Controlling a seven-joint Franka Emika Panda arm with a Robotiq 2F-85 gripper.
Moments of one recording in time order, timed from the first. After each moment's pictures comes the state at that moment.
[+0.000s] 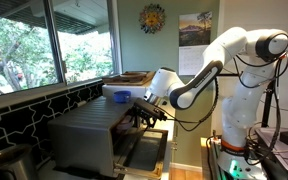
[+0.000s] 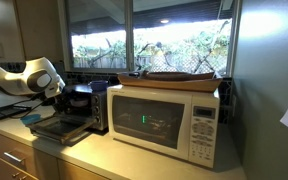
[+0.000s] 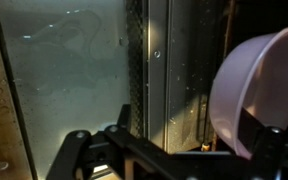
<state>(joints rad) 0.04 -0.37 0.36 -2.65 0.00 2.82 1.86</state>
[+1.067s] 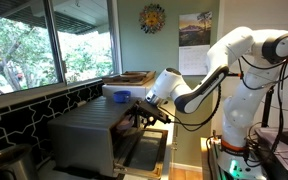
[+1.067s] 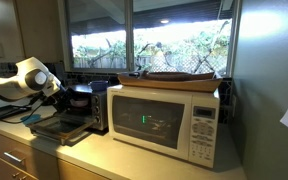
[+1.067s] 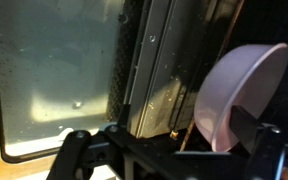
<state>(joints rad) -0.08 -0.43 0.49 -2.68 -0.24 2.89 1.89</state>
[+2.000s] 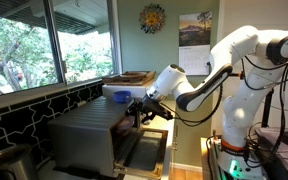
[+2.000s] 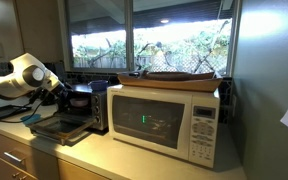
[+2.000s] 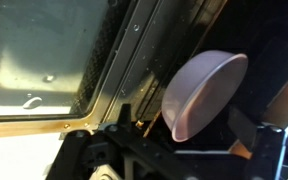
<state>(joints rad) -0.06 -0.48 0.47 -2.68 -0.29 2.92 1.71</state>
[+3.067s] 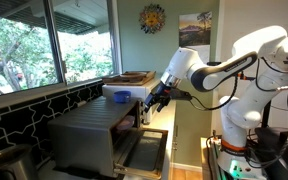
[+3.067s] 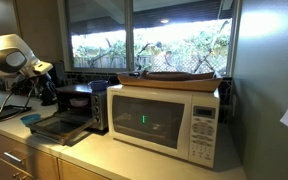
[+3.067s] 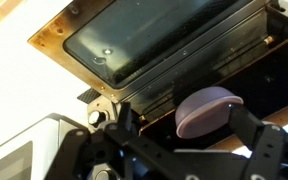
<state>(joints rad) 0.22 -0.77 0.25 -2.71 -0.04 2.48 0.97</state>
